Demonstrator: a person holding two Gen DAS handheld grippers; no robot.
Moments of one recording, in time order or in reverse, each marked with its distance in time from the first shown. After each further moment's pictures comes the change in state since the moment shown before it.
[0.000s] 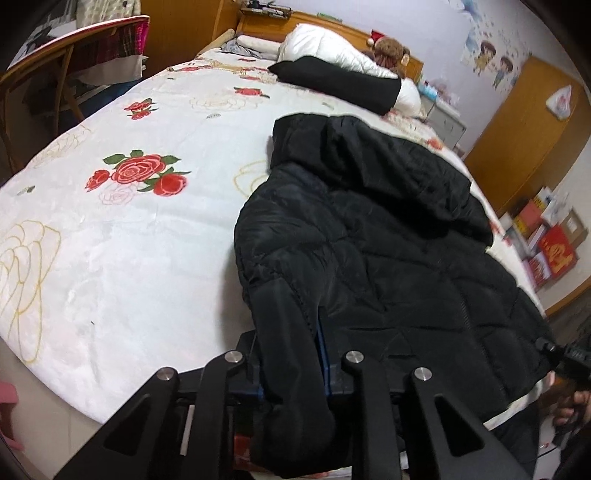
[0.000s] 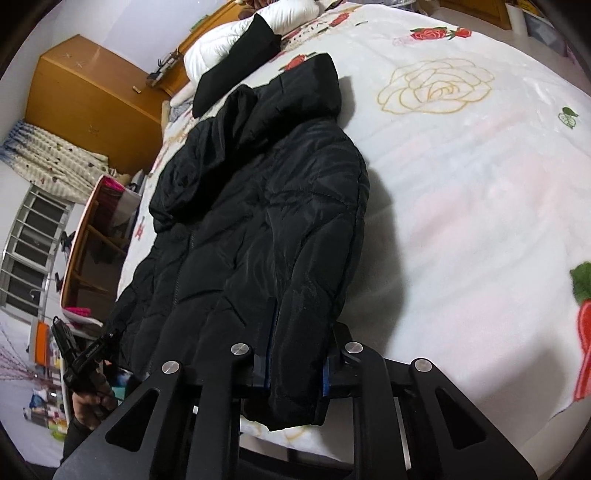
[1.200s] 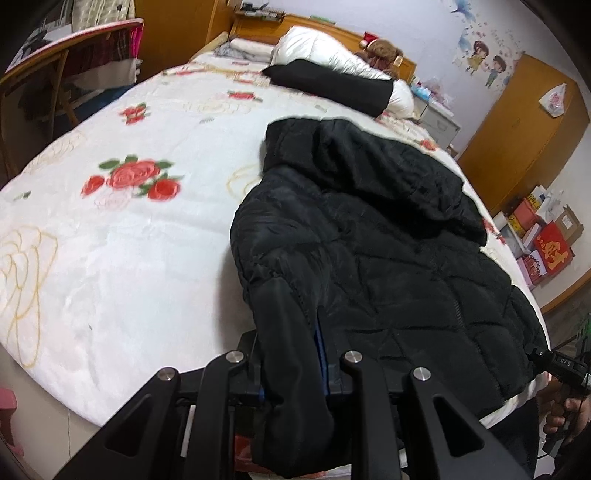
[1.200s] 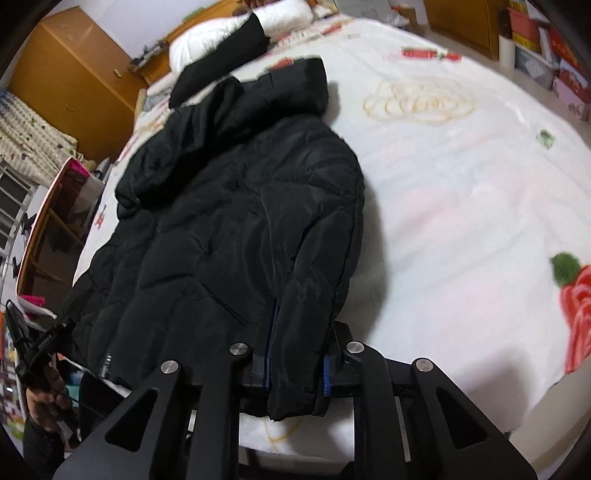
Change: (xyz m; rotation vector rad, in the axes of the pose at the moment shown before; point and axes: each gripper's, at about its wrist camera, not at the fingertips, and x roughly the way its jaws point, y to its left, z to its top) left arm -0.007 -0.009 0.000 0.033 -0.020 -0.011; right arm 0.004 0.026 -0.013 -0.082 -0.049 -0.204
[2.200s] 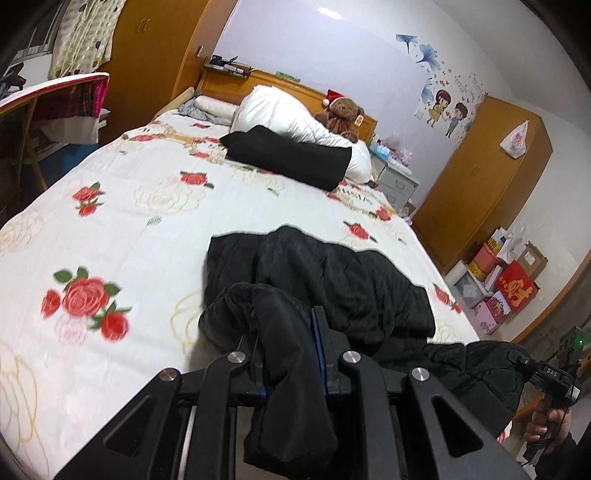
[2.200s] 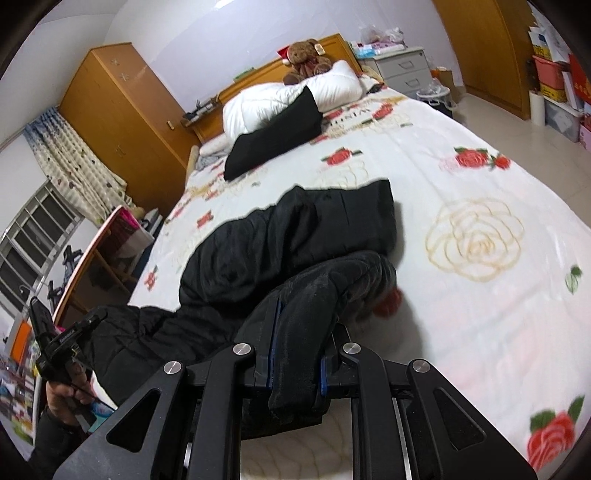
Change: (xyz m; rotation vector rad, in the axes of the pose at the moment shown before) left arm -0.018 -0.030 0.130 0.007 -0.210 -0.166; right arm -0.047 0.052 0.099 -0.070 -0.248 0.164
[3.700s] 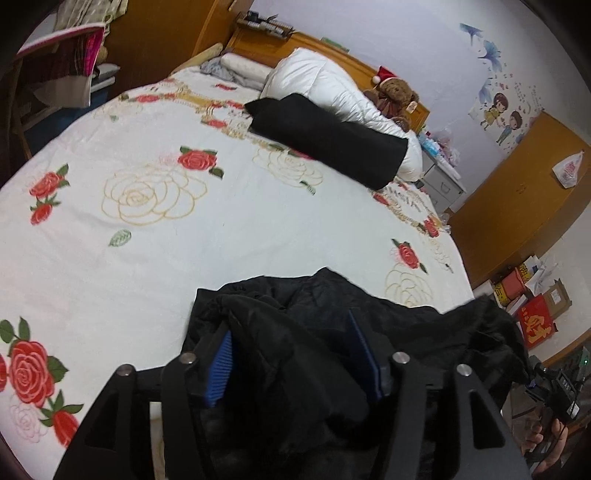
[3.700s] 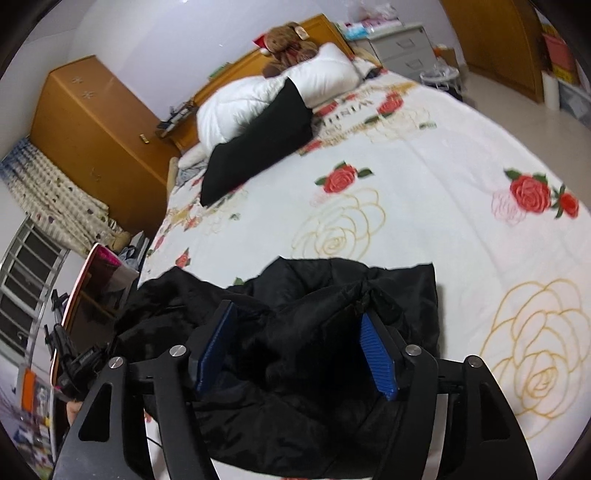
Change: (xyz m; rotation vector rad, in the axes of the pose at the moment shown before) left arm 0.182 0.032 0.111 -0.131 0.131 0.074; right arm 0.145 -0.031 0.153 0.081 0.050 0.012
